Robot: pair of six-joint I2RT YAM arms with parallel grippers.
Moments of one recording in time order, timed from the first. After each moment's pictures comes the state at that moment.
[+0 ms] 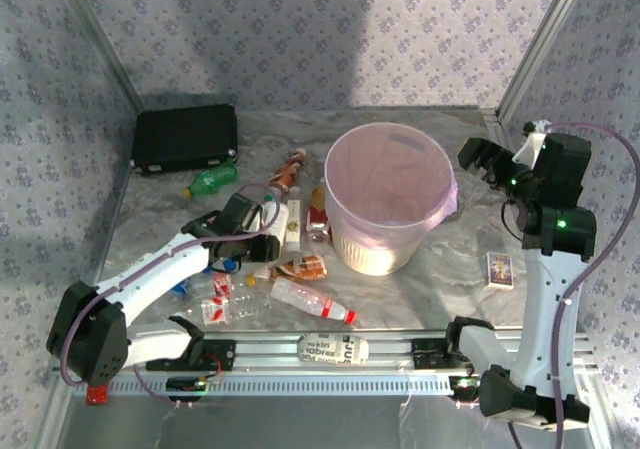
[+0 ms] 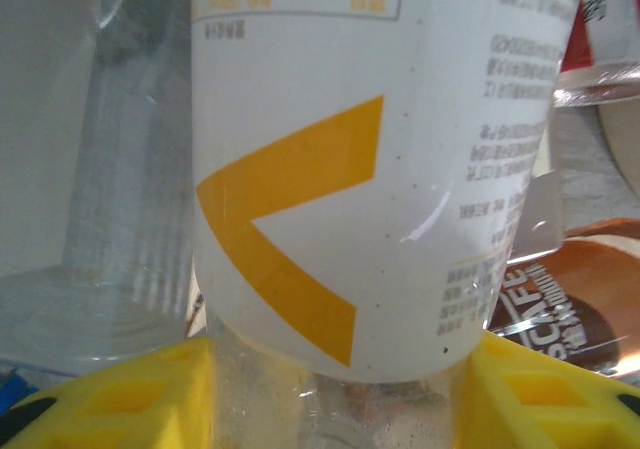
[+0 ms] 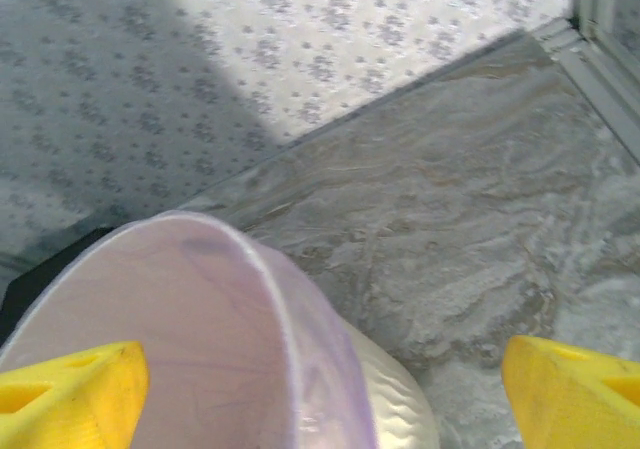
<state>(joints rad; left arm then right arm) -0.59 1.21 0.77 -0.64 0.09 -0.50 -0.18 0.98 1.42 -0.91 -0.31 0.37</state>
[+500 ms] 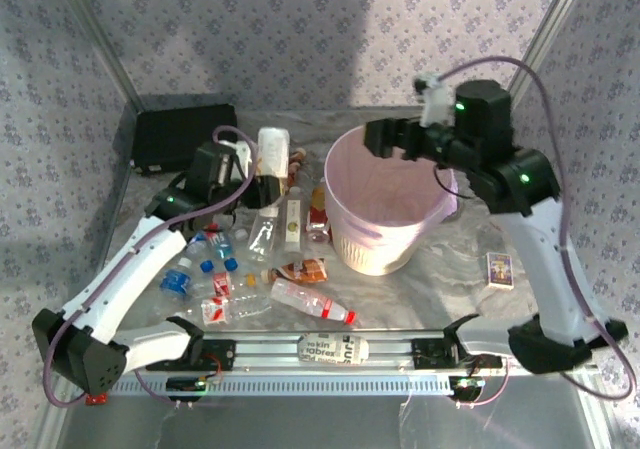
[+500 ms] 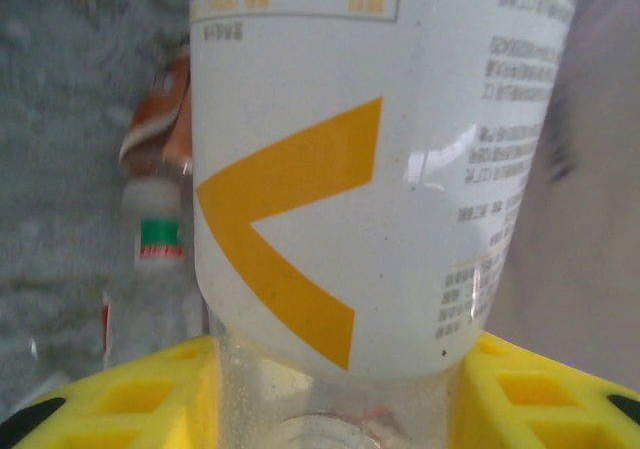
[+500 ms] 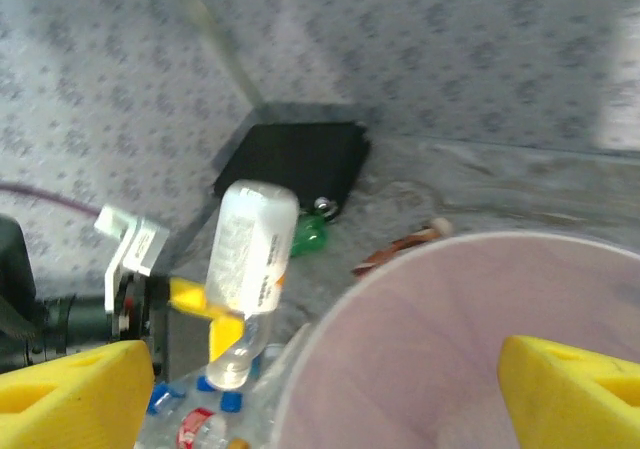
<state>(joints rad) -0.52 1.16 1.19 -0.65 0.13 -0.45 0.50 1.31 1.86 -0.92 -0.26 0.31</state>
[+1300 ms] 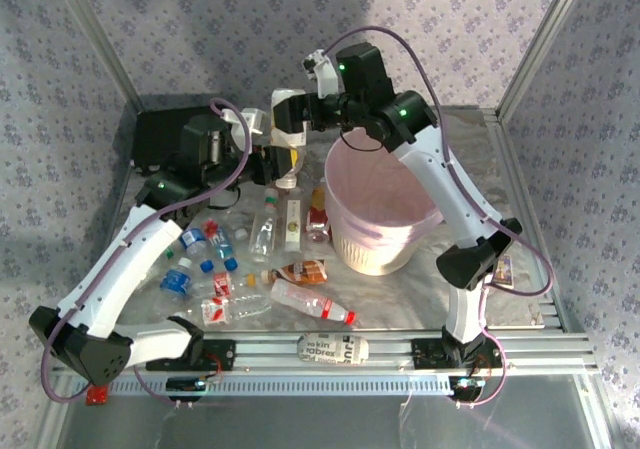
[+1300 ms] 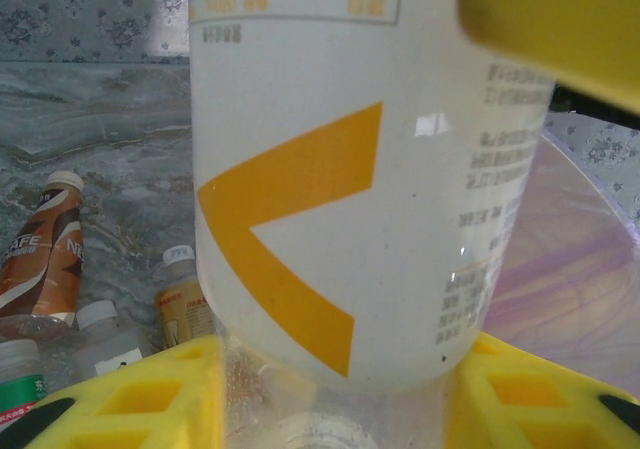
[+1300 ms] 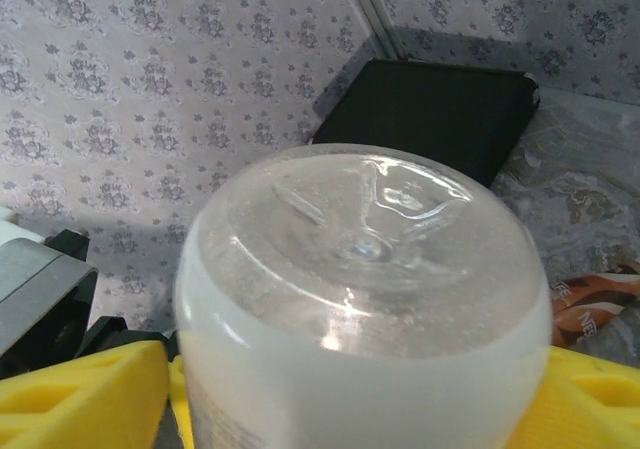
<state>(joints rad) -0.54 1.22 1.37 -0.57 0.28 -0.44 0.65 1.89 2.33 -0.90 -0.40 0.35</state>
